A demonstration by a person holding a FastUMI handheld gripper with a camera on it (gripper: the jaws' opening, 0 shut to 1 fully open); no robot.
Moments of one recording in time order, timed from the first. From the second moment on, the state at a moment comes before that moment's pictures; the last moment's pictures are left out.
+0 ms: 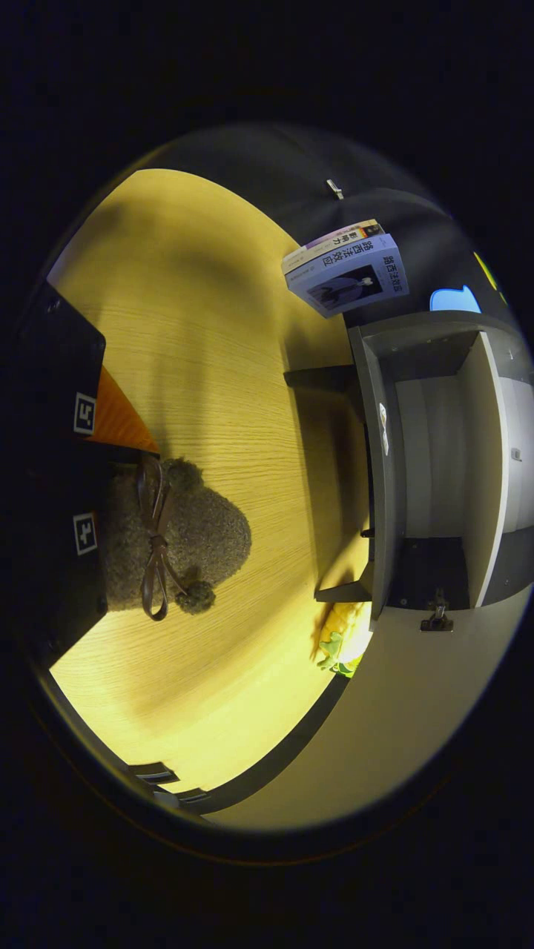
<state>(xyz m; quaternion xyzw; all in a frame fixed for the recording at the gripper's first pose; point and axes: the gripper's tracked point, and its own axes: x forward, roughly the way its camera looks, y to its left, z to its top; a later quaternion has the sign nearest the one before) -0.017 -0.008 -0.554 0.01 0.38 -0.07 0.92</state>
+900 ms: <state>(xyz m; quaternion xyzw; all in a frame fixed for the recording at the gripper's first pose) 0.029 -0.037 -0.340 -0.01 0.30 -0.05 0.95</state>
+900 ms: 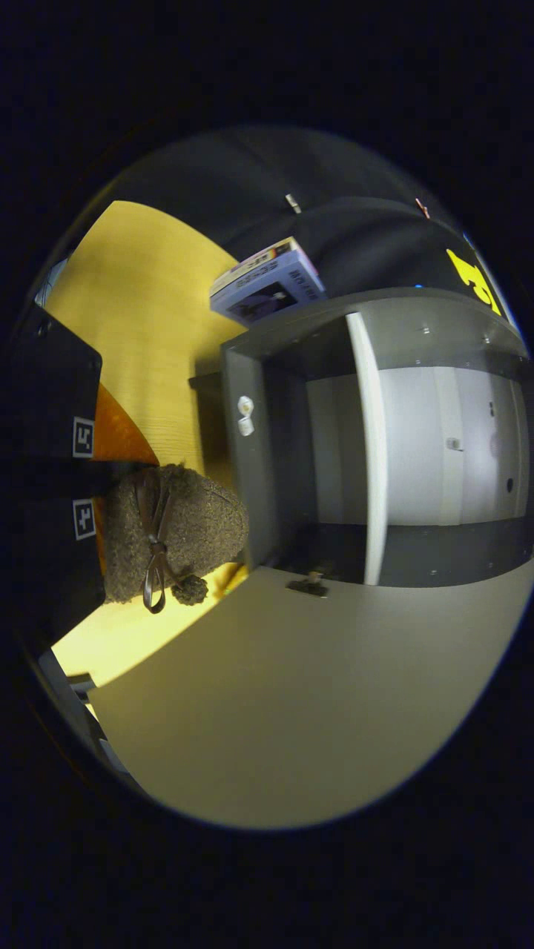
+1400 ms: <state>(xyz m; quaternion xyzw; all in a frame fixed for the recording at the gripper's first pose) 0.095 -0.024 -0.232 -0.01 0.23 -0.04 0.97</state>
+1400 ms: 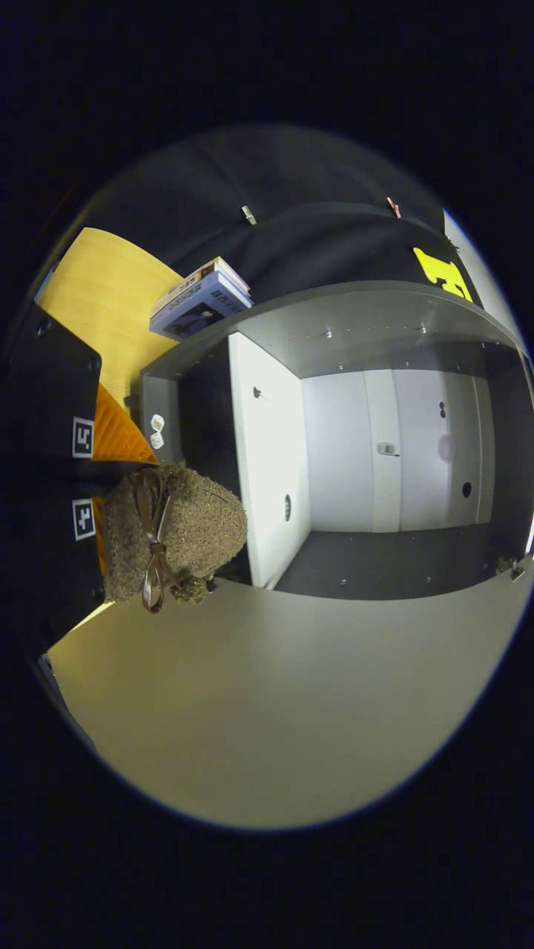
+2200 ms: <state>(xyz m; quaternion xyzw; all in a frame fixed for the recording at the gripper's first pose) 0.234 0.003 -0.145 0.00 0.21 0.01 0.98</state>
